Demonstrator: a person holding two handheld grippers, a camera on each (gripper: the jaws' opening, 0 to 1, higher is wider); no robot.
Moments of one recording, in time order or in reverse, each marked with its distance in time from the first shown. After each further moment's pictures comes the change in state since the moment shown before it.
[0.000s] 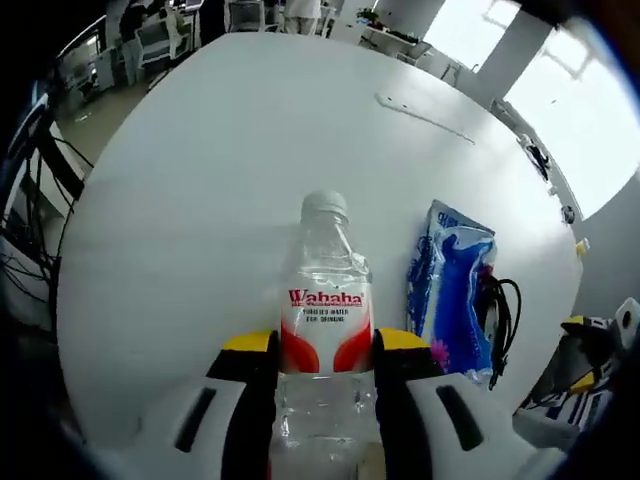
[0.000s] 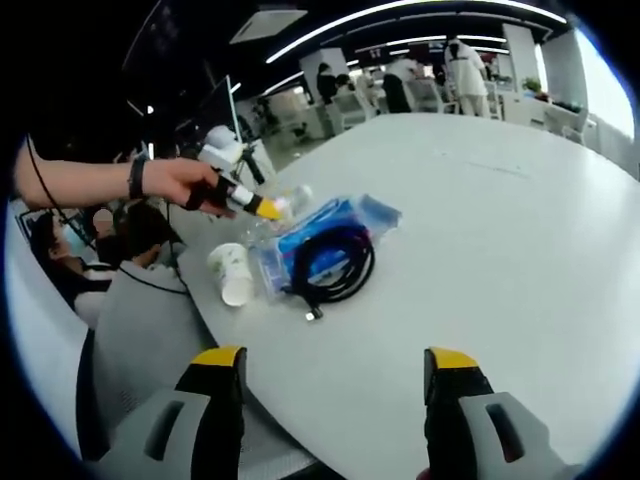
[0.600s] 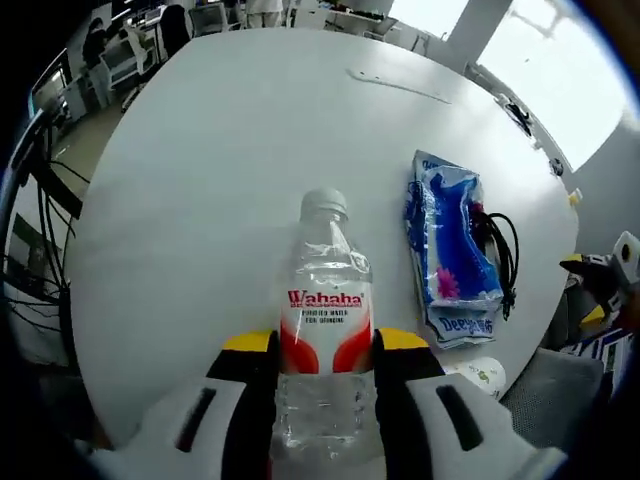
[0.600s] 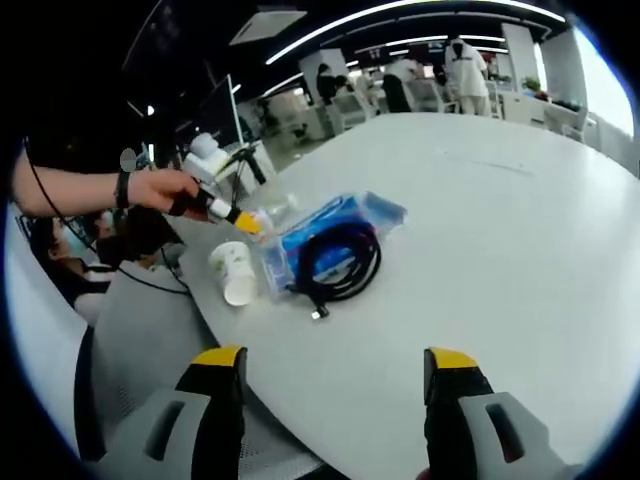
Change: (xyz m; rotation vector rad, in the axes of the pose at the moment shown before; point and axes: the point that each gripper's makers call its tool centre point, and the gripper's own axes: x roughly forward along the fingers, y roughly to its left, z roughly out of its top) left arm -0.022 0.015 -0.037 0.142 0.067 -0.011; right arm 0.007 0.006 -0.004 0.004 -0.005 0.005
